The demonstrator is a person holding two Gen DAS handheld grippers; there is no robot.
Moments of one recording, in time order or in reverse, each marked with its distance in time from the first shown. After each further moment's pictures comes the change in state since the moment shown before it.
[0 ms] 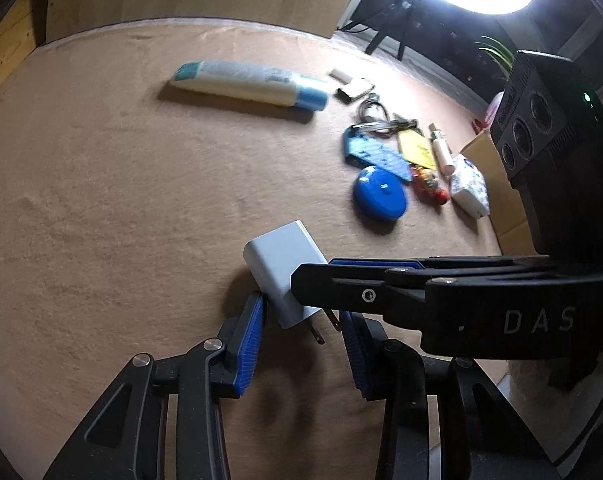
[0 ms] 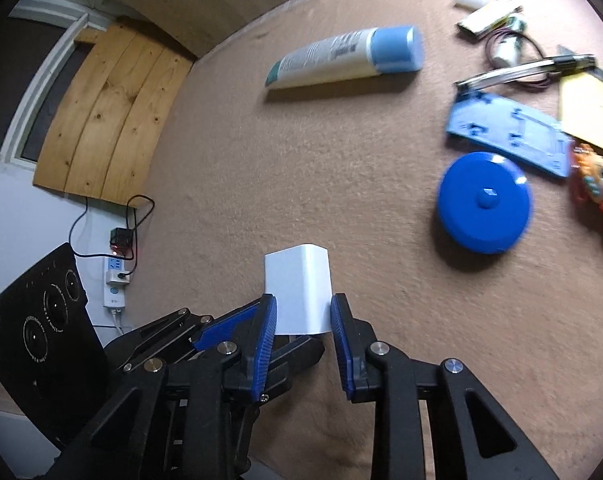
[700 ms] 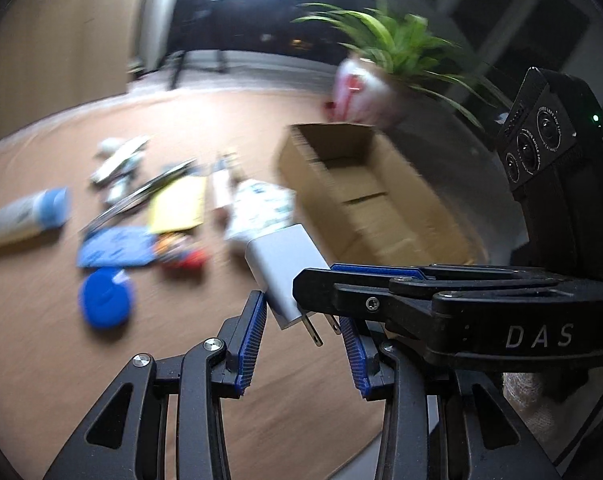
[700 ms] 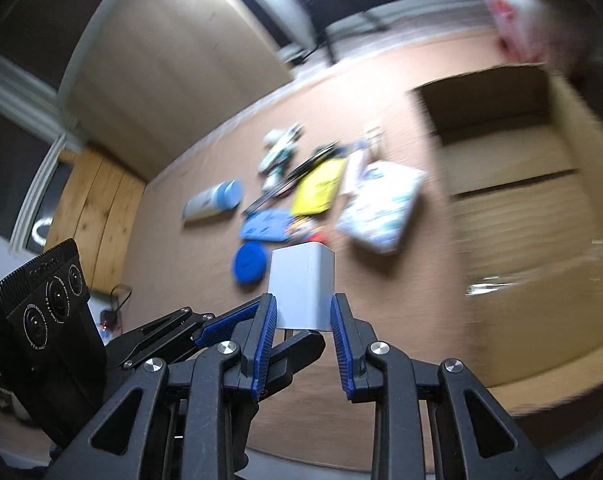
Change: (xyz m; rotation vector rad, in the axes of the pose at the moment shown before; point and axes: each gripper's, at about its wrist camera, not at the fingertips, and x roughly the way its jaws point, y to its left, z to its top) left arm 0.024 -0.224 0.041 0.324 -0.028 -0.207; right arm -0.194 -0.109 -0.059 0.191 -0.345 -0.147
